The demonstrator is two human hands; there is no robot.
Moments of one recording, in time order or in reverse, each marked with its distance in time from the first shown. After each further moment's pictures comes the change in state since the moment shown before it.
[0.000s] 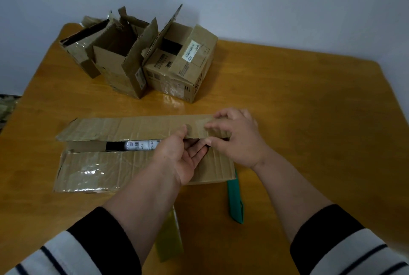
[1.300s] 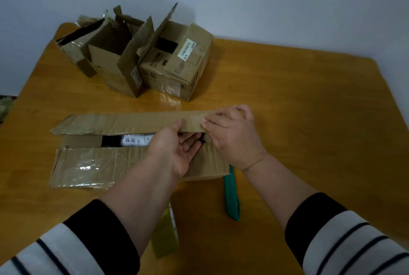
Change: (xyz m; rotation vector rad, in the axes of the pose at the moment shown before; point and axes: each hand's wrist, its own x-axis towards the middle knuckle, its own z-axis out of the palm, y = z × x) left_hand 0.000 0.004 0.007 0.043 0.048 0.036; right_hand 0.005 0.014 0.024 -0.321 0.536 -0.481
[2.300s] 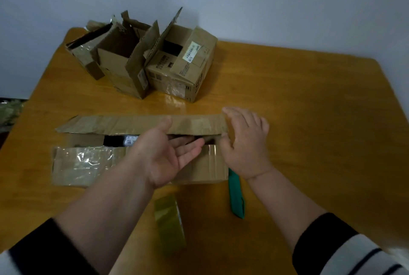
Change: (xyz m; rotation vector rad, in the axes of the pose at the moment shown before) left_hand -0.041 0.027 -0.026 0.078 -0.117 -0.091; right_hand -0.001 -0.035 -0.041 0.079 -0.241 0.488
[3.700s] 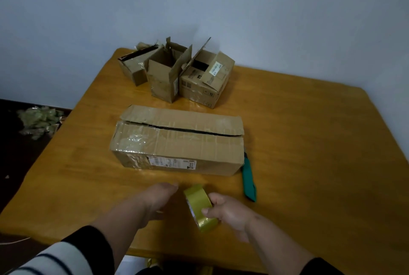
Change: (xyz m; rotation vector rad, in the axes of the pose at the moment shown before) left_hand -0.036 -0.081 -0.161 0.897 0.102 -0.013; right_hand -0.149 -0.076 0.022 0.870 -1.019 0.770
